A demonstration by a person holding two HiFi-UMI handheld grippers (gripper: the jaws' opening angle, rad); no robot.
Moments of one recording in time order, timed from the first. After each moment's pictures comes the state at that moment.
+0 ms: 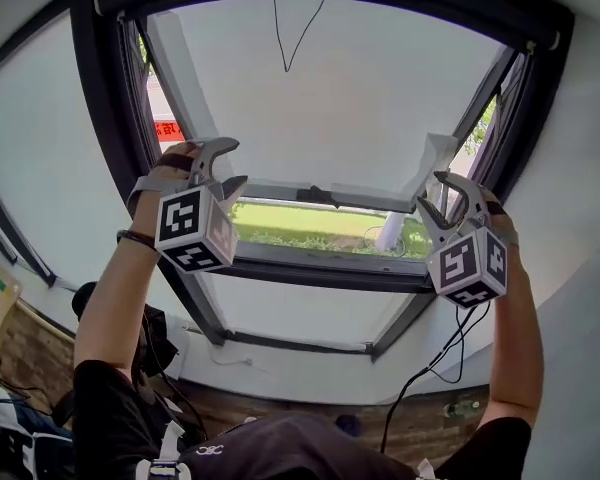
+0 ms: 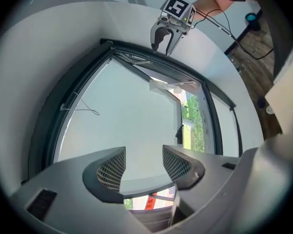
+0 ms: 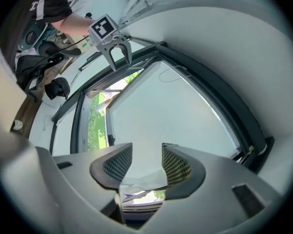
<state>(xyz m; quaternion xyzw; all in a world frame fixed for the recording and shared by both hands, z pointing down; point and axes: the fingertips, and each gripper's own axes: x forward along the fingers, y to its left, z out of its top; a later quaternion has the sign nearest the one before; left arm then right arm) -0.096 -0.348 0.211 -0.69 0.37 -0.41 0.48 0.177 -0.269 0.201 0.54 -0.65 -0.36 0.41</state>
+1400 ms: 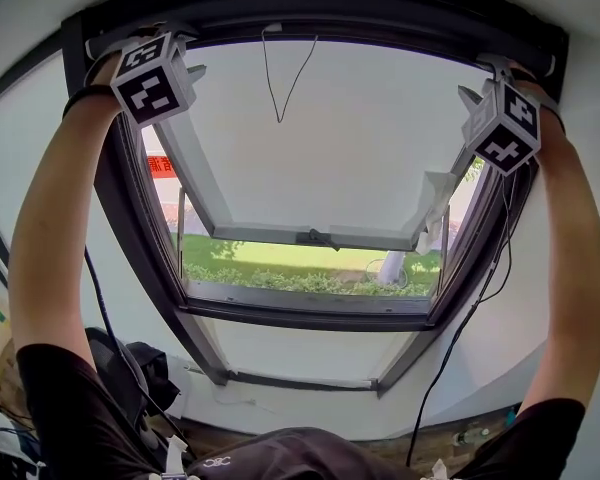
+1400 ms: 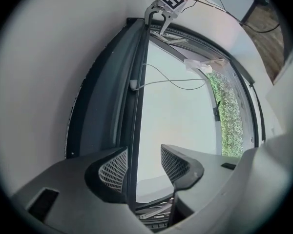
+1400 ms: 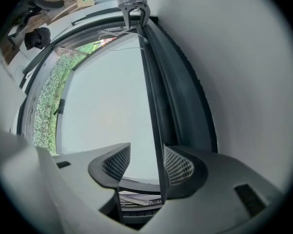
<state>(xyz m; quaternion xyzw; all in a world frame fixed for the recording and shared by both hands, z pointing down) -0.142 -0.462 -0.034 -0.60 0.43 -0.43 0.51 0.250 -0.369 -0.042 0.60 -0.44 -0.45 0.48</state>
